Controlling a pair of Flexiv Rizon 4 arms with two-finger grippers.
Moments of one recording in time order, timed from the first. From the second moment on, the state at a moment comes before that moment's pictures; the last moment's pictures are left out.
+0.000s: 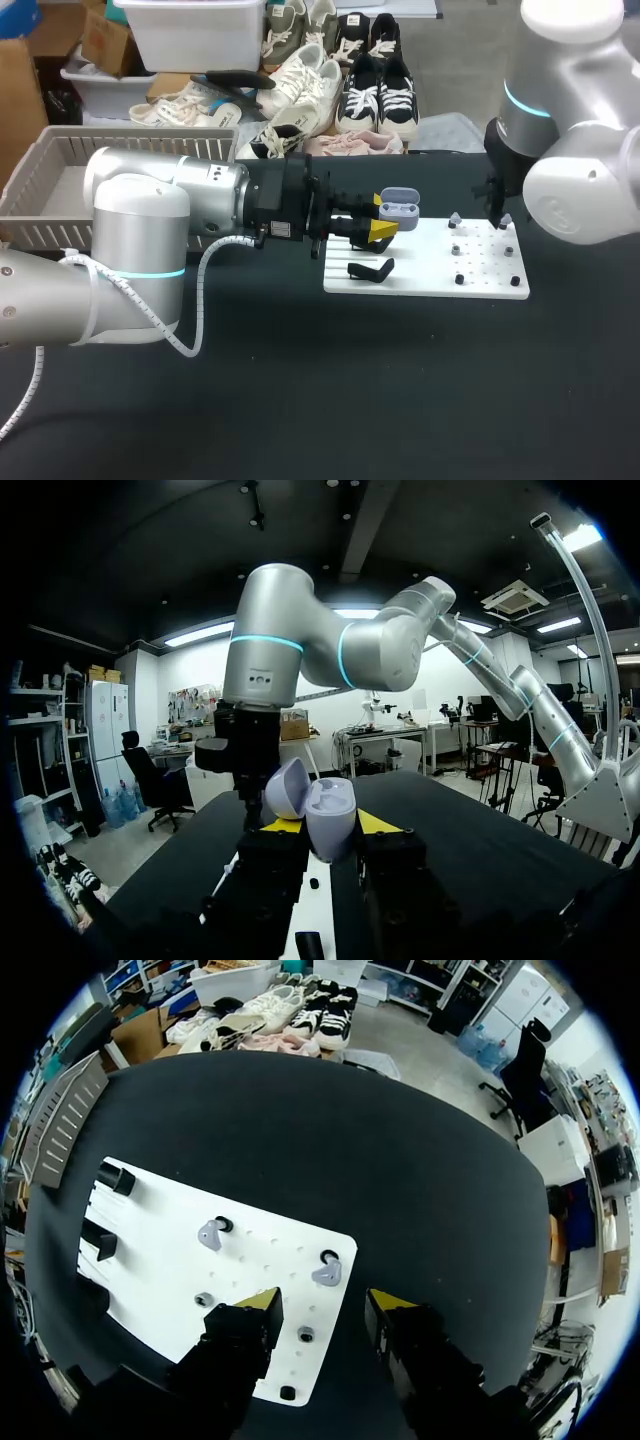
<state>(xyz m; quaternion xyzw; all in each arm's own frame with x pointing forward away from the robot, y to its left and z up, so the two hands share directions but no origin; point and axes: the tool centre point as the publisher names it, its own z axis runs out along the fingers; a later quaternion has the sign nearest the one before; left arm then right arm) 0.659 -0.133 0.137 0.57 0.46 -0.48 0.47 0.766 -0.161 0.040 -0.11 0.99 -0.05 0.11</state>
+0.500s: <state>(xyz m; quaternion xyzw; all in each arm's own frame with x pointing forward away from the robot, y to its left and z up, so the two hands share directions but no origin) 0.659 -0.133 0.137 0.57 0.46 -0.48 0.47 0.773 -0.161 0.031 -0.11 0.99 -0.05 0.11</state>
